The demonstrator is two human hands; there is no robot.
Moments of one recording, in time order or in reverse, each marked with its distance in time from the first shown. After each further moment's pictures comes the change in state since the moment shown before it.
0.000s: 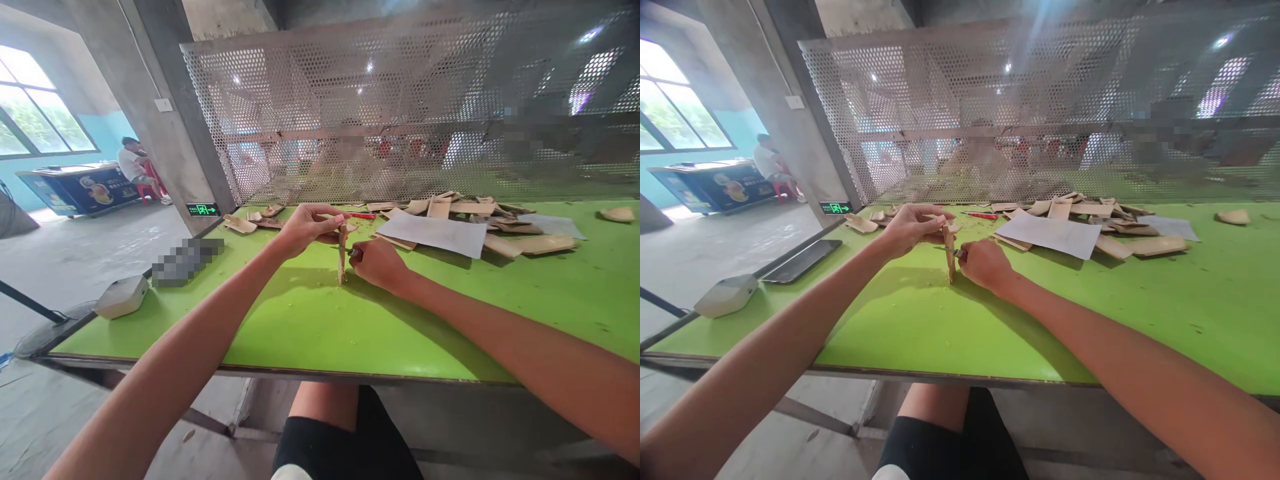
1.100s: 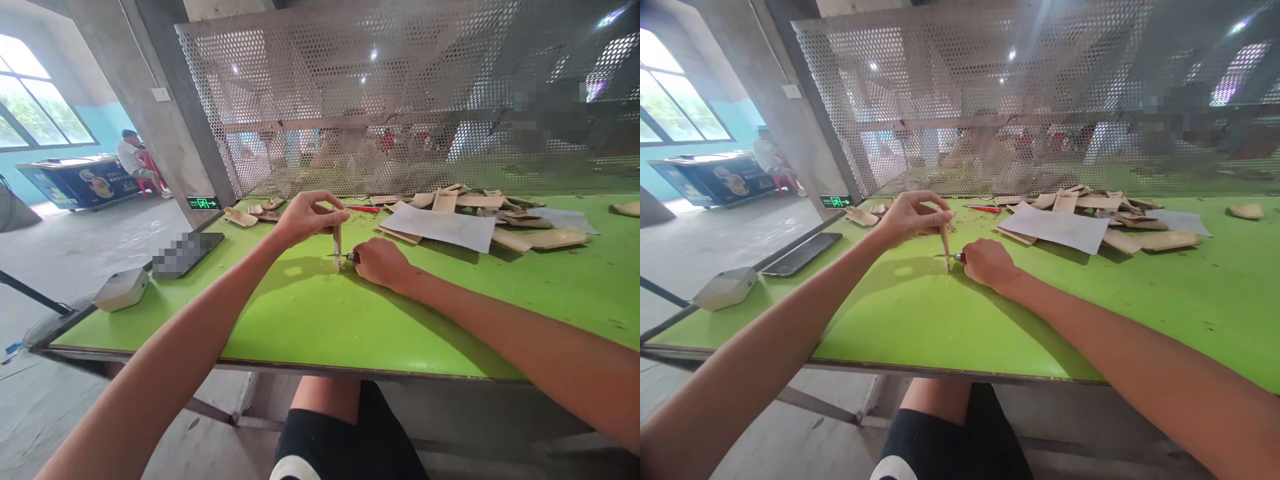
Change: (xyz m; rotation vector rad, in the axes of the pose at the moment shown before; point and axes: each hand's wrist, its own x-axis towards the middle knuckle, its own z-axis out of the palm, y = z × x) left_hand -0.006 0.014 -0.002 0.327 0.075 0.042; right_hand 0.000 -0.002 0.002 -0.123 -0.221 -0.079
